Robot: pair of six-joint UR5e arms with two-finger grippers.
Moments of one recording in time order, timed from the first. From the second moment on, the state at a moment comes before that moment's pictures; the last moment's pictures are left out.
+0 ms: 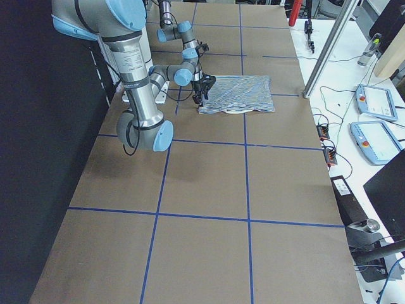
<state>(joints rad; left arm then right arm) -0.23 -1.91 -1.79 -2.24 -1.41 -1.81 0.31 -1.07 1.80 -1.57 1.52 1.77</state>
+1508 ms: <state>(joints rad) -0.23 -1.91 -1.79 -2.24 -1.41 -1.81 0.31 -1.05 1.76 -1.57 1.50 1.77</state>
